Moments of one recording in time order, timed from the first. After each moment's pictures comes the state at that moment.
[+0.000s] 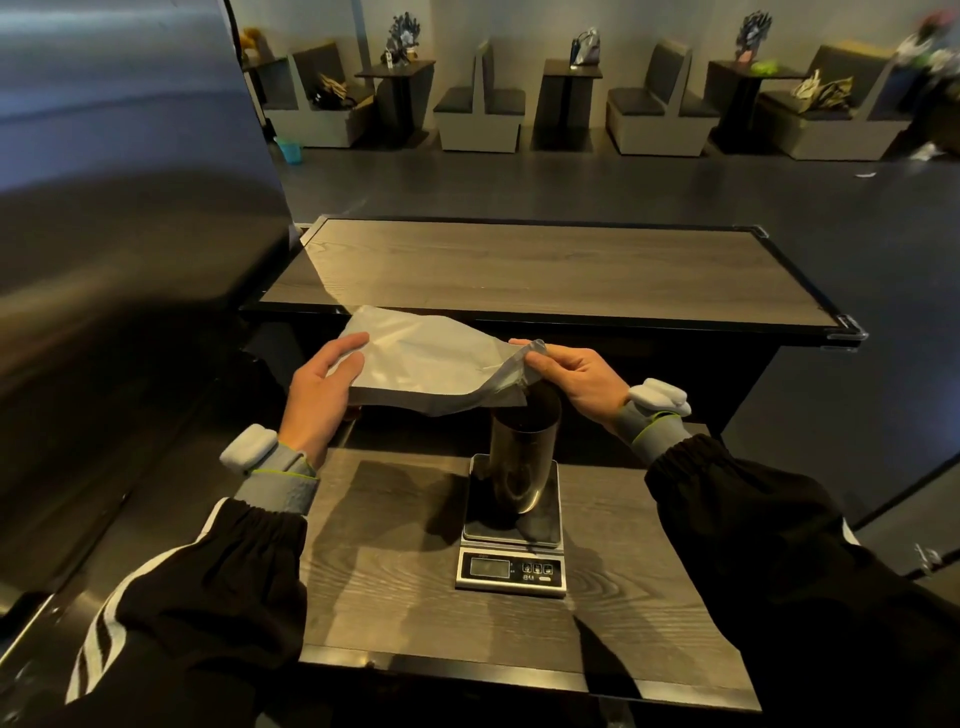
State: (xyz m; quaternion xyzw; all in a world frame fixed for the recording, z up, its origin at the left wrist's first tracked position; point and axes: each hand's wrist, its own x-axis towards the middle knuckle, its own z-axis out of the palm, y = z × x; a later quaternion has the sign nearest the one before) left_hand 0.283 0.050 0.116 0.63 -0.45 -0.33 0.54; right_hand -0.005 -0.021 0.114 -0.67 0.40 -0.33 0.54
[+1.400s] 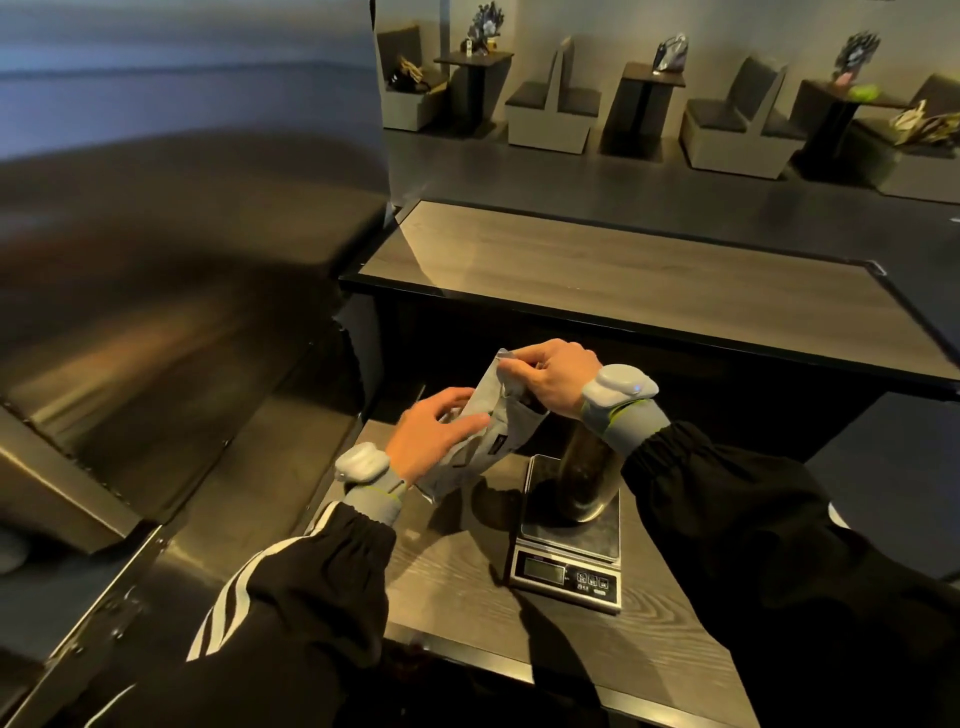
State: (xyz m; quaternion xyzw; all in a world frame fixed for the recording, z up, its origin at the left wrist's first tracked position) left_hand 0.295 0.069 0.052 0.61 -0.56 -0.37 0.42; right_hand 0.119 -0.025 0.116 -0.82 0.49 -0.18 0.25
